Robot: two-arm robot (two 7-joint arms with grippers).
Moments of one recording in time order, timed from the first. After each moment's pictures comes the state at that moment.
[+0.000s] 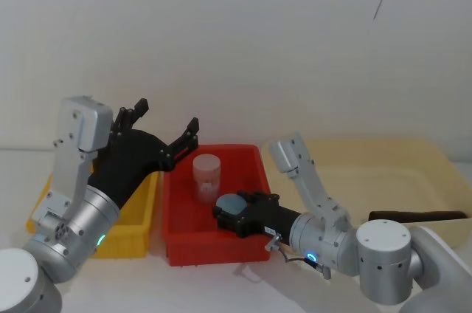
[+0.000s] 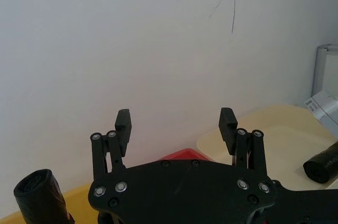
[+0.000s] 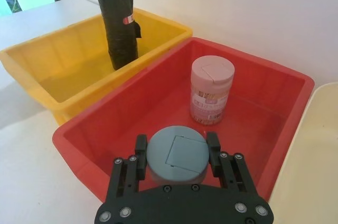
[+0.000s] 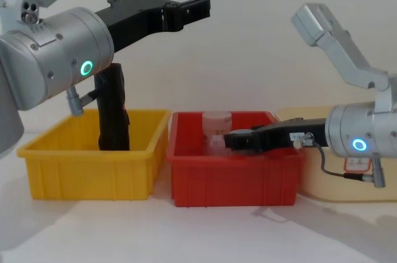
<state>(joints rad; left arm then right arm) -0.39 0.20 0.37 -1.55 -0.28 -0.08 -0.21 0.57 0.22 -0.46 -1.17 0.26 0.29 0.43</state>
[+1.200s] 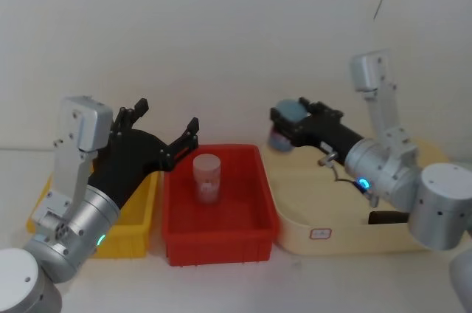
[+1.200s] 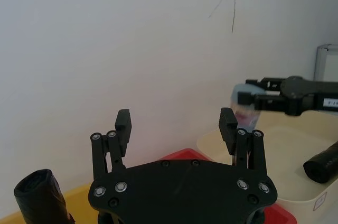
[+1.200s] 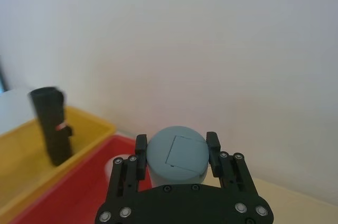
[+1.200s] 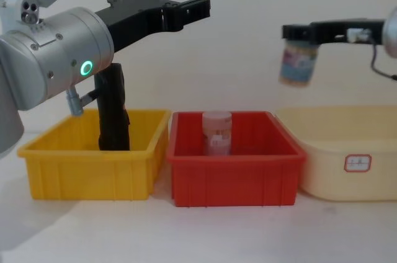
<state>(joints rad) -0.39 0.20 0.37 -1.55 -0.28 -0.08 -0.21 0.62 0.27 -0.32 -1.29 0.33 0.23 0.33</state>
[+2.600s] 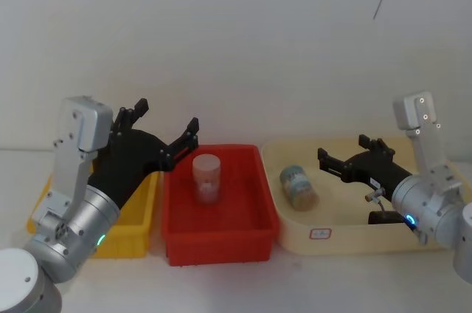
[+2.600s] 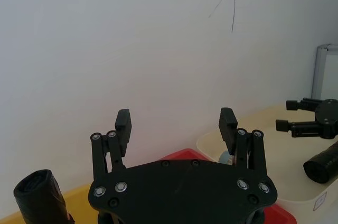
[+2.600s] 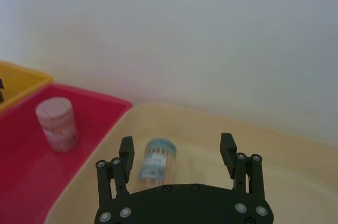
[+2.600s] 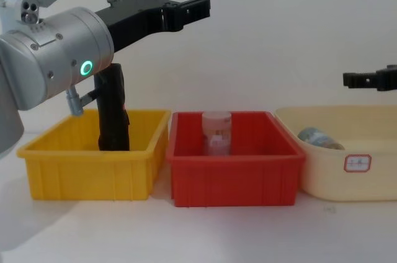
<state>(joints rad) -0.39 0.20 0.37 -1.55 -0.28 -0.08 -0.21 0.49 0.36 -0.24 -1.34 0.28 0.27 0.27</state>
